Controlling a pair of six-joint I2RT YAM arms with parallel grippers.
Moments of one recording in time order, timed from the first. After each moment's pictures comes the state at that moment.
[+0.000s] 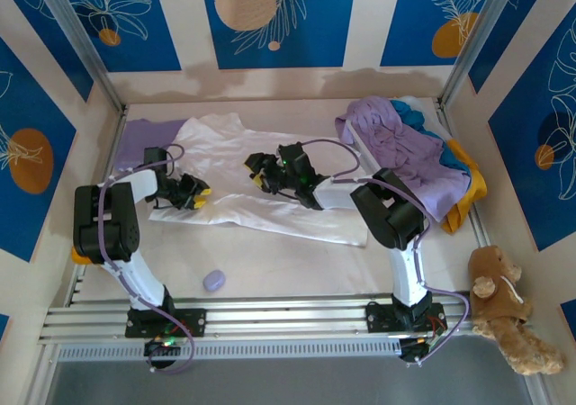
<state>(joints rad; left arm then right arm) 0.08 1.78 0.99 -0.47 0.64 -0.75 0.69 2.04 1.16 0.52 -0.34 1.46</state>
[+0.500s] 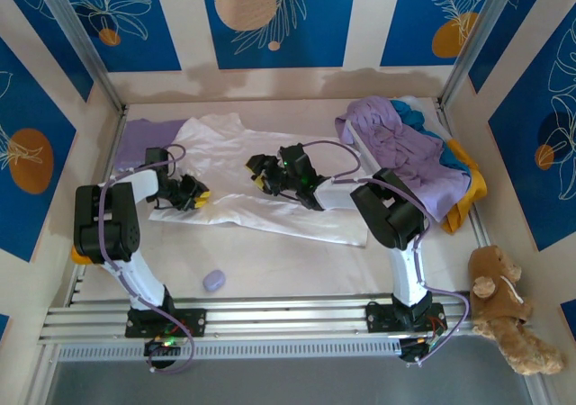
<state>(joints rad) 0.07 1.78 0.98 -0.47 0.61 -0.73 0.69 2.04 1.14 0.52 -0.34 1.46</state>
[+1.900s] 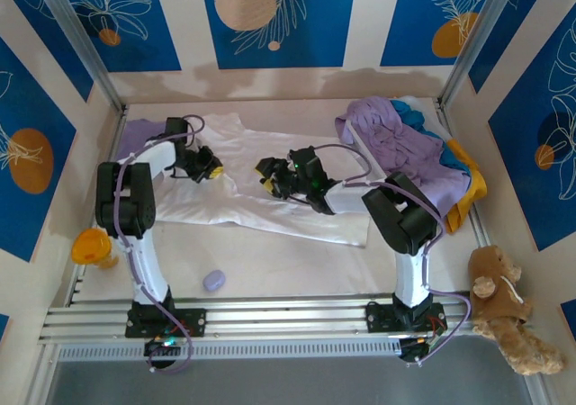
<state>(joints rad) -0.05 2.03 1.43 -0.57 0.57 -0.70 0.65 1.93 1.02 0.53 -0.38 1.46</state>
